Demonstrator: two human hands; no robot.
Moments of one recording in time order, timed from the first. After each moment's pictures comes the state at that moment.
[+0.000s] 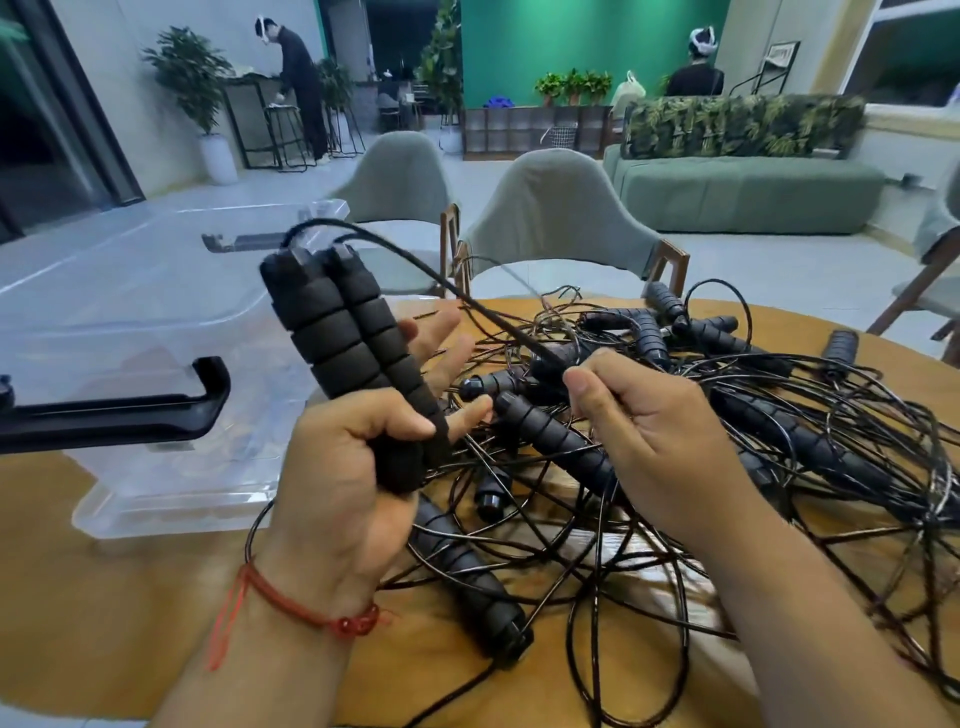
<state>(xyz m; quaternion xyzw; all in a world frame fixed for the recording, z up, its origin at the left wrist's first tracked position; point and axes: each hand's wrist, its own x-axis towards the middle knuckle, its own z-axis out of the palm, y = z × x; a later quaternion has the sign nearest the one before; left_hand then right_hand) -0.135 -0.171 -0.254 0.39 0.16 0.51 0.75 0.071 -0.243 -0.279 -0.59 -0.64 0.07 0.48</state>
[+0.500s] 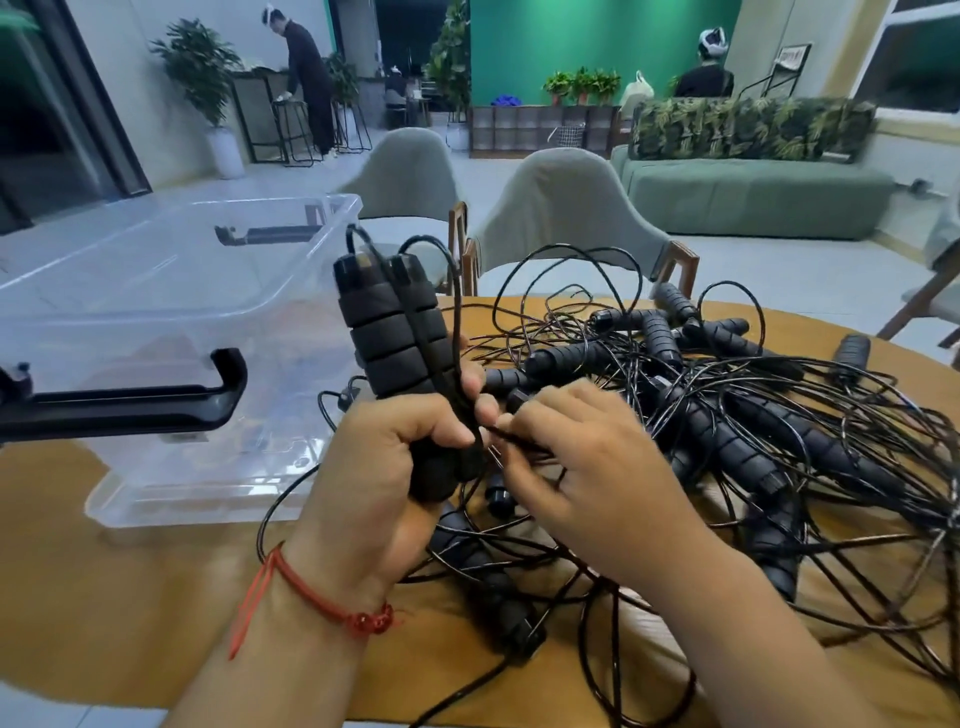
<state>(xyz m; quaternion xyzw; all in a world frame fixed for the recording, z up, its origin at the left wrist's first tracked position) -0.135 -0.171 -0.259 0.42 0.15 0.45 0.78 0.032 -0.227 -0.304 -0.59 -0.72 -0.13 0.34</state>
